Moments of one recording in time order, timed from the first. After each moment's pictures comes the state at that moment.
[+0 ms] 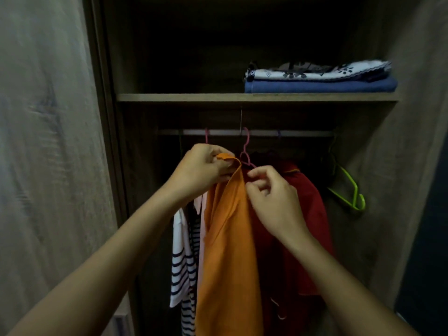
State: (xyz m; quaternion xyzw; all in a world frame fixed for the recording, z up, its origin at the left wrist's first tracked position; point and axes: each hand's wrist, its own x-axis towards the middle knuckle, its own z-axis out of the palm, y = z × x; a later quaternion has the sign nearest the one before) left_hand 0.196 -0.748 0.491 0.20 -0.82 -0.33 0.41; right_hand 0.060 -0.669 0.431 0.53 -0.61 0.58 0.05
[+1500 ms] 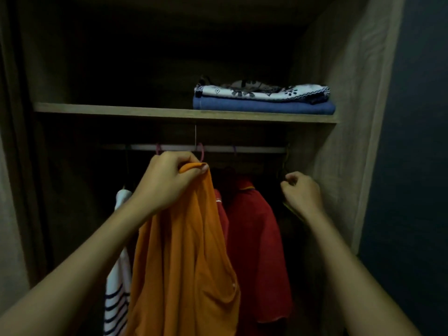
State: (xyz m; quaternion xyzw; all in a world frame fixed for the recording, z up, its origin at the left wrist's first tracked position) left_hand 0.135 -0.781 0.501 0.16 -0.86 -0.09 0.47; right_hand -0.146 -0.679 0.454 0.32 -0.81 0.46 0.14
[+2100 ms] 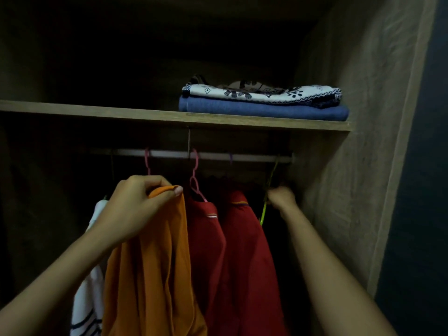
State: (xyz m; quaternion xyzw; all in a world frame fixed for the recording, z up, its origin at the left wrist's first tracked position) left_hand 0.128 -0.804 0.480 0.23 -0.85 -0.14 0.45; right_hand -0.212 -0.779 0.451 0.32 -0.81 0.49 -0.06
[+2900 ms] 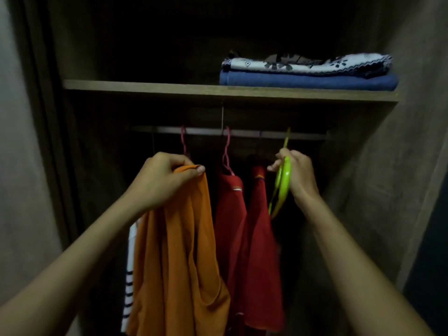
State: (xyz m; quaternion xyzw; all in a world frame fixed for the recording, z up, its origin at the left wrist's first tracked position) left_hand 0.165 -0.808 0.474 0.27 -0.85 -0.18 0.41; right_hand -0.107 -0.746 0.460 0.40 -0.60 0.69 -0.05
